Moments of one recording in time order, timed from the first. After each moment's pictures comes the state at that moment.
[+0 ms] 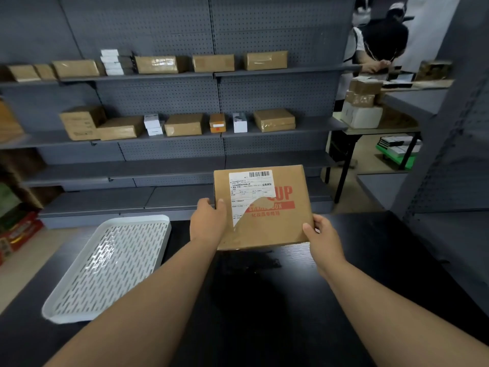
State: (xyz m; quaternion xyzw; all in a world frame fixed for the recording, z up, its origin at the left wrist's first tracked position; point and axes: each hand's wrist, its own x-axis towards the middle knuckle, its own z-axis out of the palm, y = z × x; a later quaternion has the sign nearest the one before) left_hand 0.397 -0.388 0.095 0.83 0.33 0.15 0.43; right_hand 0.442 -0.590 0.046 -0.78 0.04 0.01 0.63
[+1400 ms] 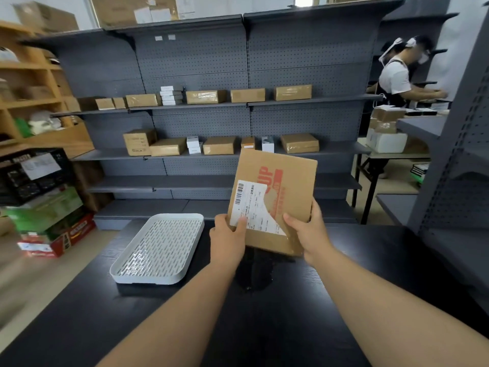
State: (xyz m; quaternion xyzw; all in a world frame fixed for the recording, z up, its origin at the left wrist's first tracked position) left_hand 0.267 -0.436 0.097 0.76 0.31 0.23 0.53; right_hand 0.360 -0.579 0.092 -0.63 -0.08 0.09 0.77
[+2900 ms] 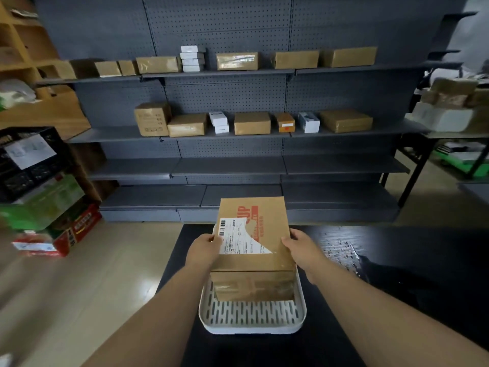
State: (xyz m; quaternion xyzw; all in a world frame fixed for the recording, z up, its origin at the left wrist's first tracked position) left_hand 0.279 -0.002 0.034 0.81 0.38 0.06 0.44; right_hand 0.353 -0.190 0.038 -0.81 -0.02 0.22 0.54
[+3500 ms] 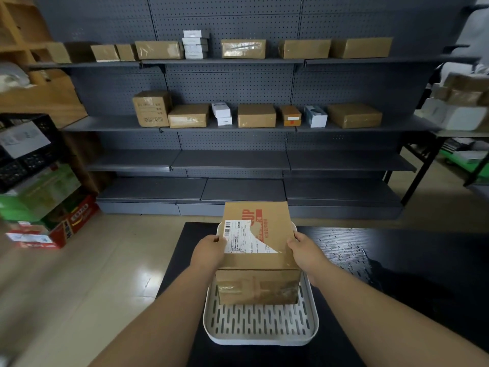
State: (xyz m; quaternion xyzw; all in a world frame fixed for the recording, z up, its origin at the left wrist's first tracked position) left_hand 0.306 0.025 0.007 0.81 0.37 0.04 0.46; right_hand 0.376 -0.159 0.020 -0.85 -0.01 0.23 0.47
